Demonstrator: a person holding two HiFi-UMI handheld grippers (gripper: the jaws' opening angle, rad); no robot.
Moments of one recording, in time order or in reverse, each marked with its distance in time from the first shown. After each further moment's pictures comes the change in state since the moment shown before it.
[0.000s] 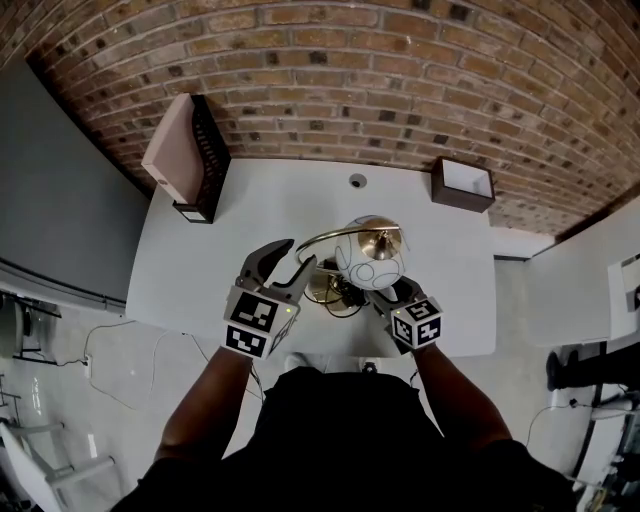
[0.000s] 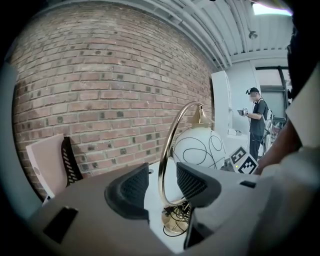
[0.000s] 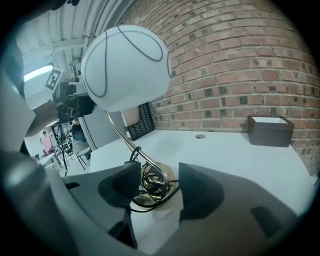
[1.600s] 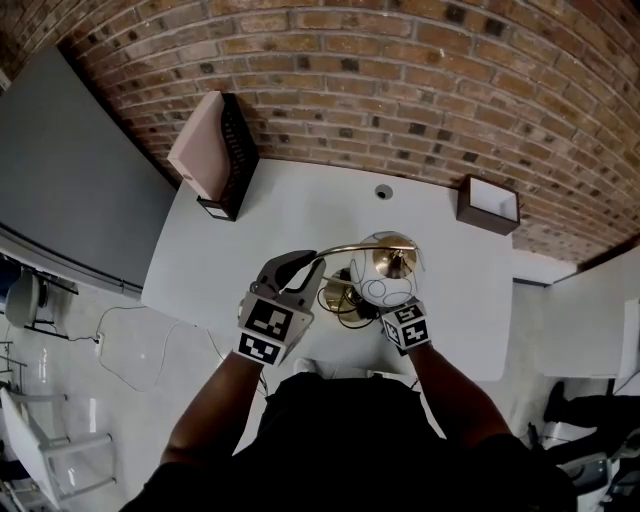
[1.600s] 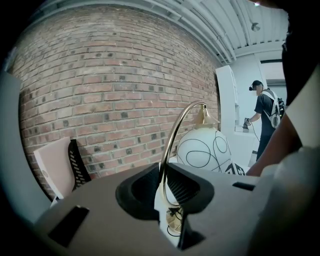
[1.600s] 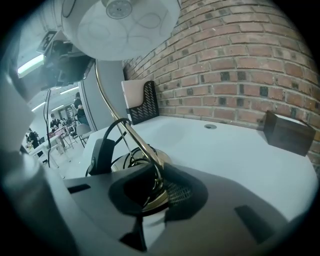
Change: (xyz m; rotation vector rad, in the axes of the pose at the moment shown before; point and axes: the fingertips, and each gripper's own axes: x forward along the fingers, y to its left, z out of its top) left arm 0.003 0.002 0.007 0.014 0.019 0.080; right arm 0.066 -0.009 -0.040 -0.128 0.127 0.039
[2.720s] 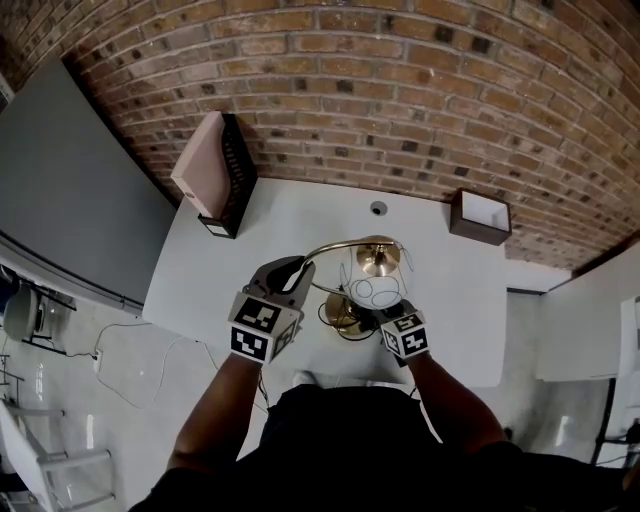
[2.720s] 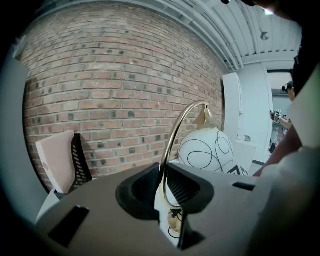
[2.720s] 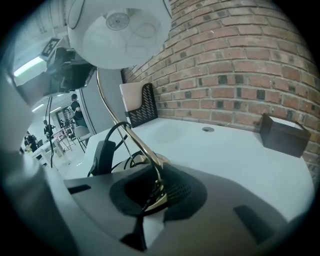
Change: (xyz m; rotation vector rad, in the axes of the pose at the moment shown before) left arm -0.004 0.025 0.003 -0.090 -0.016 0.002; right arm -0.013 0.004 0.016 0.022 0.001 -0.016
